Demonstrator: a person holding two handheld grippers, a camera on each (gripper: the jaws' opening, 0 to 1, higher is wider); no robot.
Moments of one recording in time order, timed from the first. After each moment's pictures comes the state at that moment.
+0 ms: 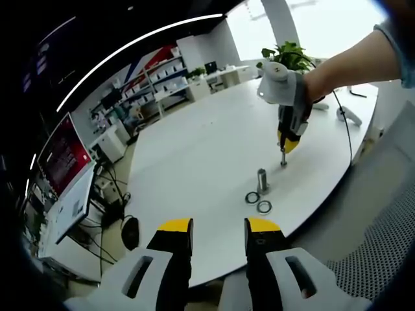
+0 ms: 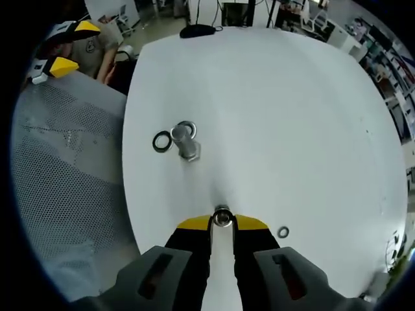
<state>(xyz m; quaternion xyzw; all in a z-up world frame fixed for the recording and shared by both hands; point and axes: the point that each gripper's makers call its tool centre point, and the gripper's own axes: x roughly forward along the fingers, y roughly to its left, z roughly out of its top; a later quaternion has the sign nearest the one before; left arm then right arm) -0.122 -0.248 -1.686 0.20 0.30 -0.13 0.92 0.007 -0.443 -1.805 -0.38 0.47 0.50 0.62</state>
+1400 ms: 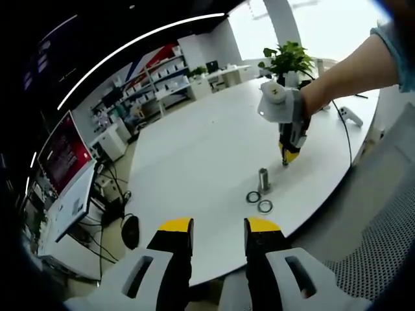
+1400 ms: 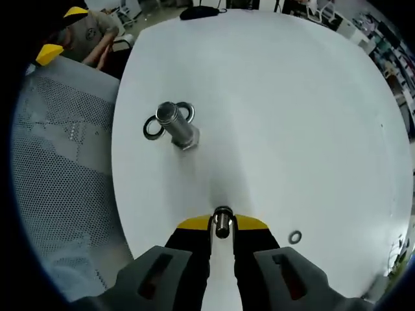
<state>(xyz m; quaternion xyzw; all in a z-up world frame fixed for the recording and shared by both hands) -0.121 -0.247 -1.686 0.20 0.31 -0.13 0.92 0.001 -0.445 -1.839 -0.40 0.49 0.50 0.59</state>
